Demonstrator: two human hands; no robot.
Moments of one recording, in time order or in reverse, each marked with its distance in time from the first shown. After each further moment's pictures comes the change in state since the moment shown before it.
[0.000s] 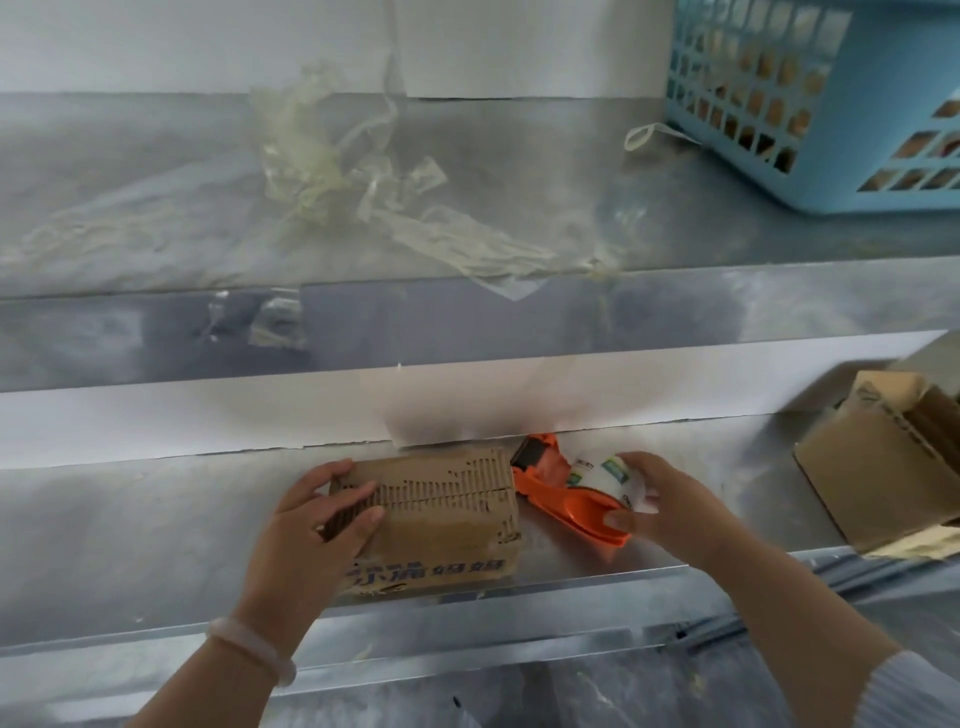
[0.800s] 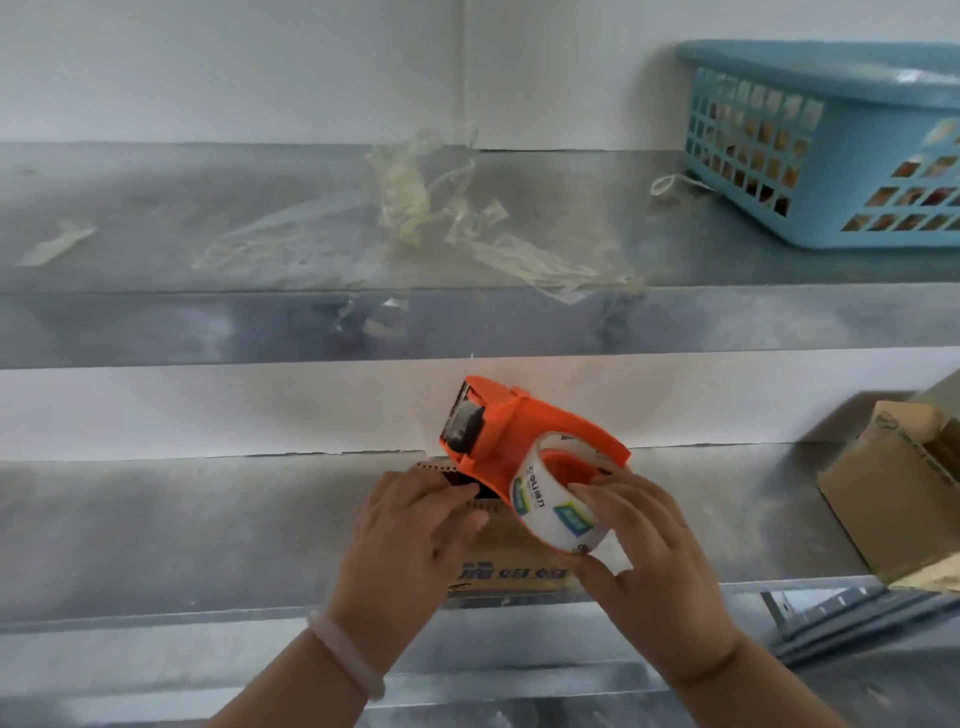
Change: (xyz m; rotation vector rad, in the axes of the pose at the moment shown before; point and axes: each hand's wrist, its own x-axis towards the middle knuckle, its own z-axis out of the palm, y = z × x) left_hand -0.026 0.061 0.010 0.327 0.098 0.454; right_hand -0.077 -0.086 0.042 -0.097 0.756 -0.902
